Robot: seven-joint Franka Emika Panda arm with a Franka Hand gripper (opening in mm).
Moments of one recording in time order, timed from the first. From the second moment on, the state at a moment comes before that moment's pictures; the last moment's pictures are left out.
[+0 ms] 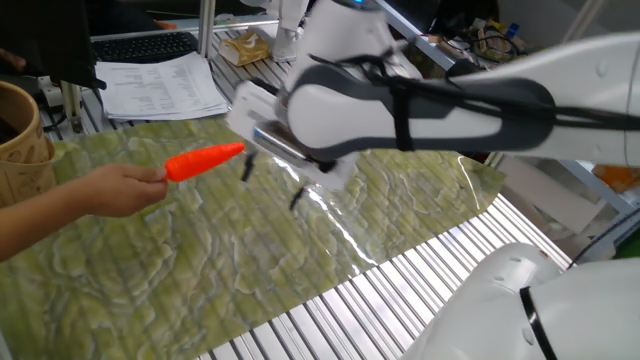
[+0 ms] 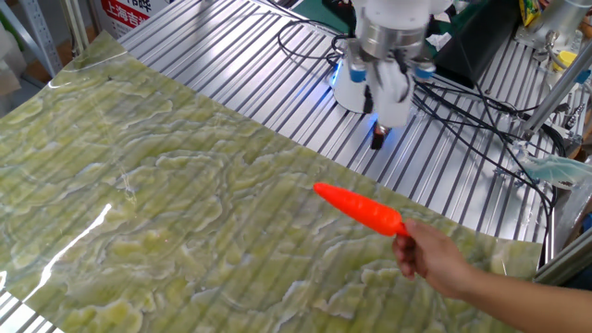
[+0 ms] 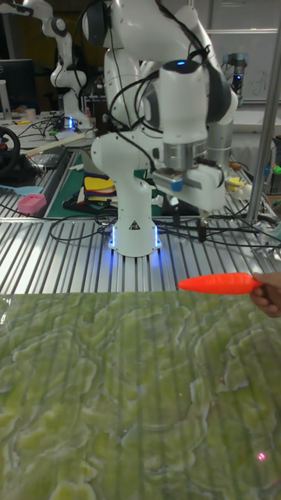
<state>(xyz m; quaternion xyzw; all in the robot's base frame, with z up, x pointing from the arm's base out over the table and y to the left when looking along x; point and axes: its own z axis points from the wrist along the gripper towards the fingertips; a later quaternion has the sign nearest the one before) 0.356 0.118 0.308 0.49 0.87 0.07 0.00</state>
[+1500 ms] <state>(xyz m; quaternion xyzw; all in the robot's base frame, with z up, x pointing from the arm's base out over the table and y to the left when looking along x) 0.413 0.163 0.259 0.52 0.85 0.10 0.01</state>
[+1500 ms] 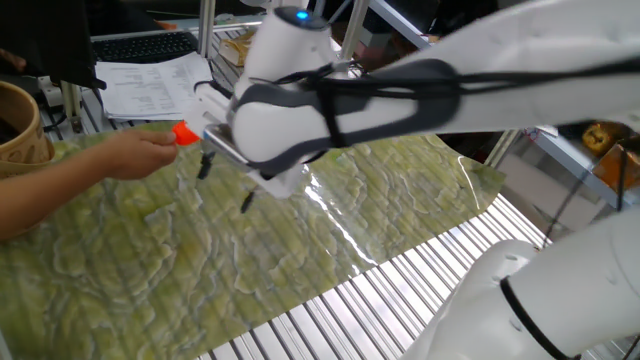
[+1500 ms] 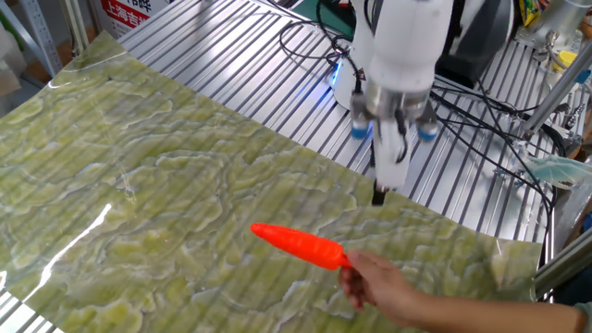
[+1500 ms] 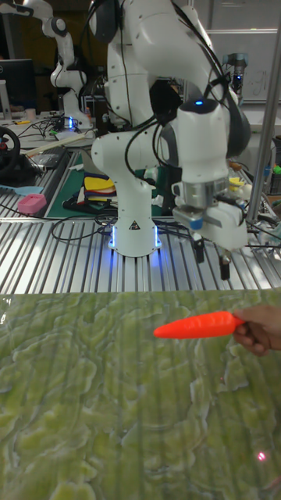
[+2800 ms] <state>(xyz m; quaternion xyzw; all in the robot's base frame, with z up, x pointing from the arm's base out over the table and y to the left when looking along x) 0.518 0.181 0.232 0.59 0.79 0.14 0.00</state>
